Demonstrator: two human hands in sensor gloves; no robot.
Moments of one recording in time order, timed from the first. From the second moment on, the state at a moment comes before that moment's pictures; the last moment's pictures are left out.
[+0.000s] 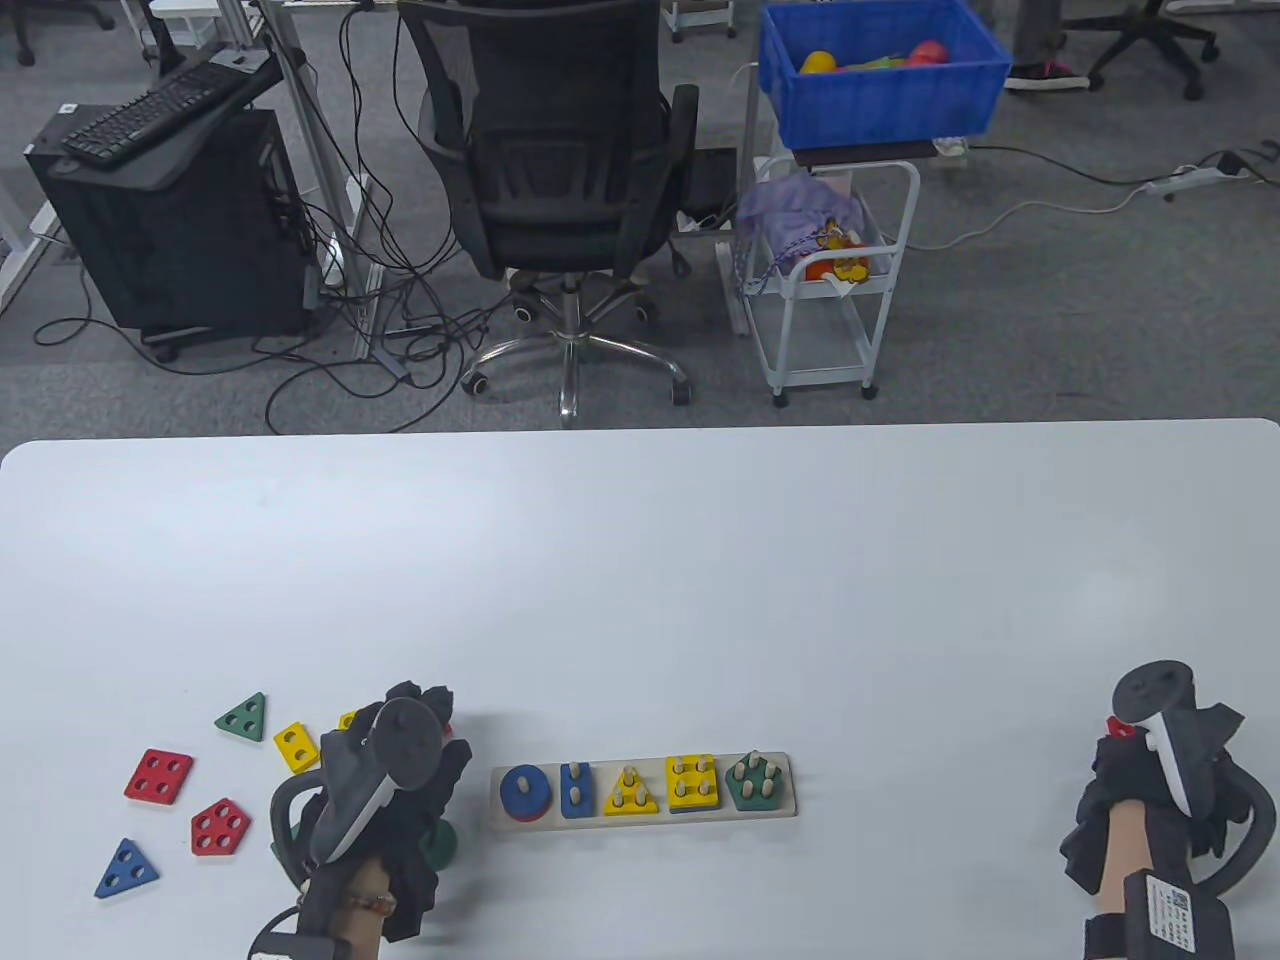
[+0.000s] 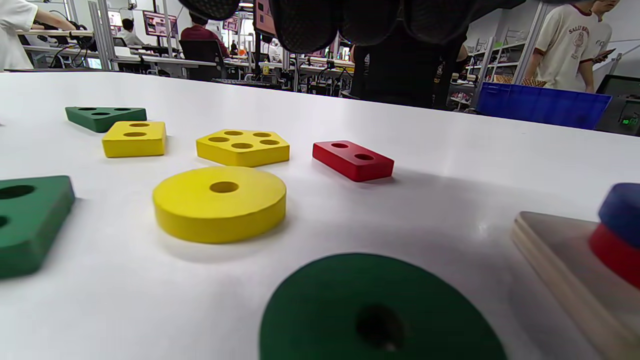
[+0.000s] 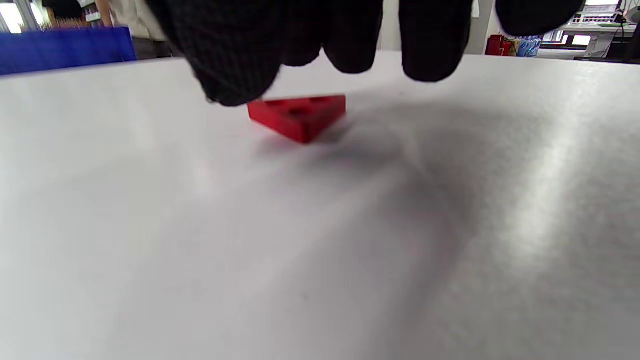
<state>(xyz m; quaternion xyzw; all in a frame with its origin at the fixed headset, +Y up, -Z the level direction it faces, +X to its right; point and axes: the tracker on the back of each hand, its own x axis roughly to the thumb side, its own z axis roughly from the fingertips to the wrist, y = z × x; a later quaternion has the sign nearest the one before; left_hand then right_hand) -0.250 -0.715 -0.290 -0.06 0.09 0.05 0.99 0.398 -0.746 -0.296 -0.43 0.08 0.90 0.06</state>
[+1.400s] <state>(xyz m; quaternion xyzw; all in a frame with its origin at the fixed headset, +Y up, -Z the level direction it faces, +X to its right) -0.255 -0.713 -0.291 -0.06 0.10 0.05 0.99 0.292 -0.695 -0.309 -0.11 -0.16 0.98 0.09</state>
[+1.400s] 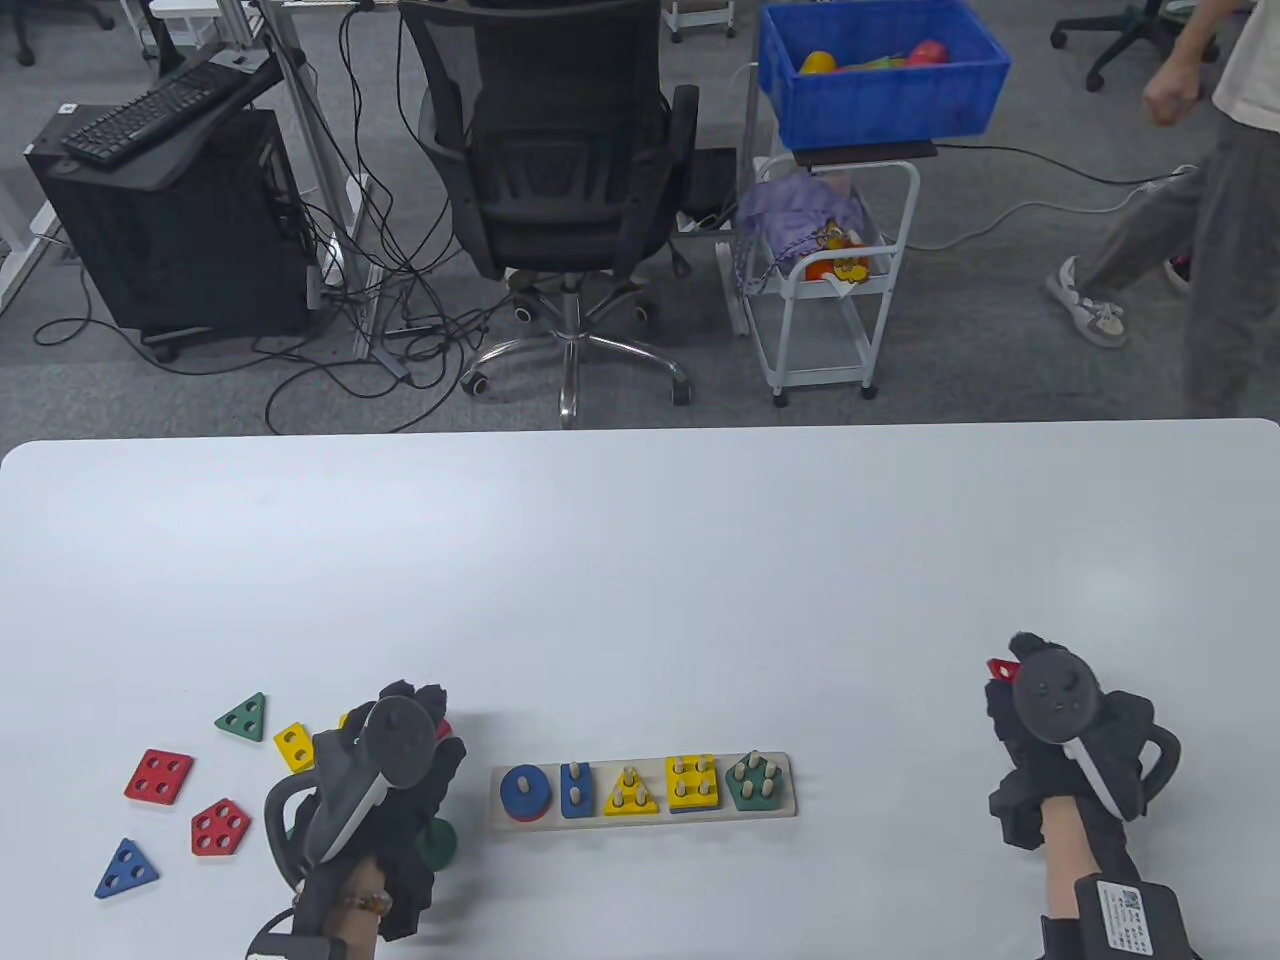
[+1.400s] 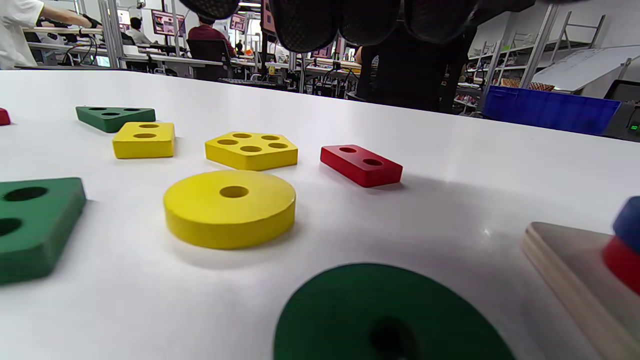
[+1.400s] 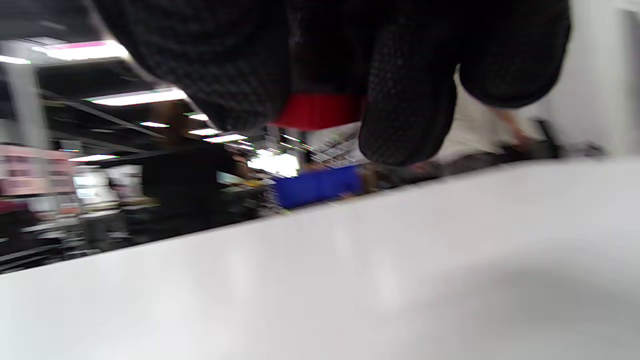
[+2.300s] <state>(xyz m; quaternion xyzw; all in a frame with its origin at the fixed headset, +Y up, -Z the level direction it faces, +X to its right) -0.258 -0.709 -0.289 -0.04 0.10 0.06 0.99 0.002 -0.716 -0.271 0.37 -0.08 0.92 -0.04</state>
